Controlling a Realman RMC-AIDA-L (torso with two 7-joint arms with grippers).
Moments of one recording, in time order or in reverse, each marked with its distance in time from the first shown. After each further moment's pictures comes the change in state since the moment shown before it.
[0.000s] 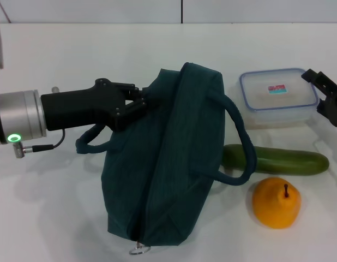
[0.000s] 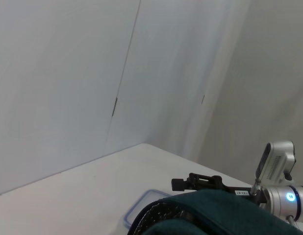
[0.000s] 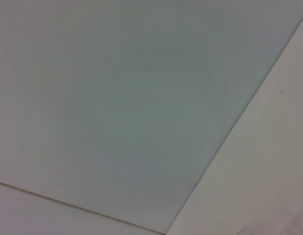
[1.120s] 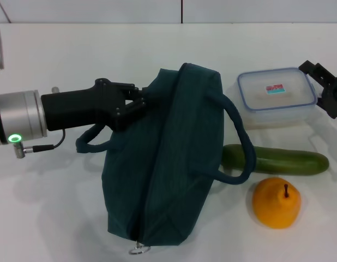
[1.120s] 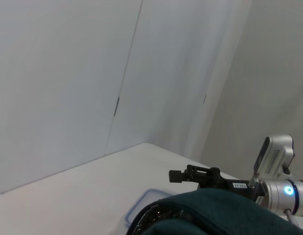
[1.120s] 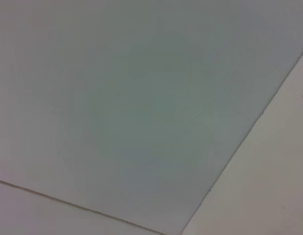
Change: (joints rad) left arm 0.000 -0.001 -0.001 -0.005 0.000 -0.006 0.007; right arm 0.020 0.000 0.002 -0.013 0.001 0.002 0.009
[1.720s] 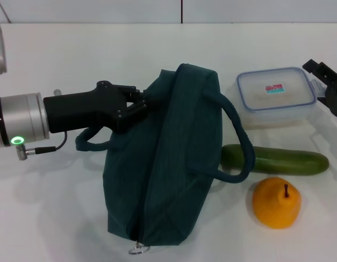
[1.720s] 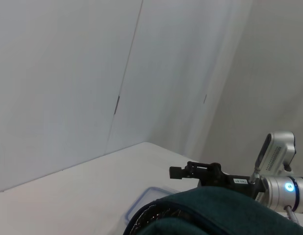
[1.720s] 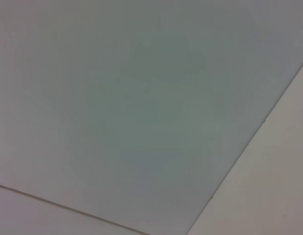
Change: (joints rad) left arm -0.007 0.000 -0.003 -0.029 0.000 -0.005 0.021; right arm -0.007 -0.003 -0.003 -0.013 0.011 0.000 -0.004
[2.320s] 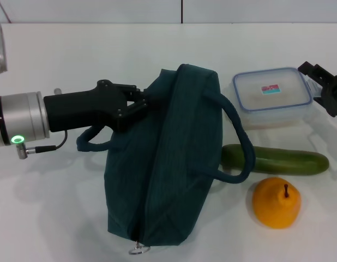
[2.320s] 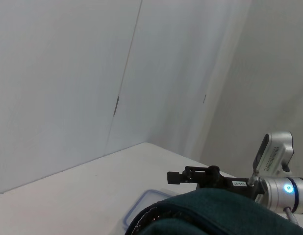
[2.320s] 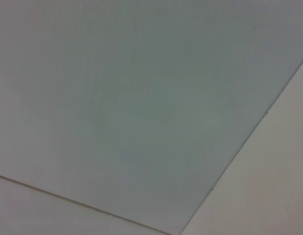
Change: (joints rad) left arm -0.004 0.001 0.000 0.000 0.000 0.000 0.001; right arm 0.010 0.000 -0.011 0.003 -0.009 0.007 0.000
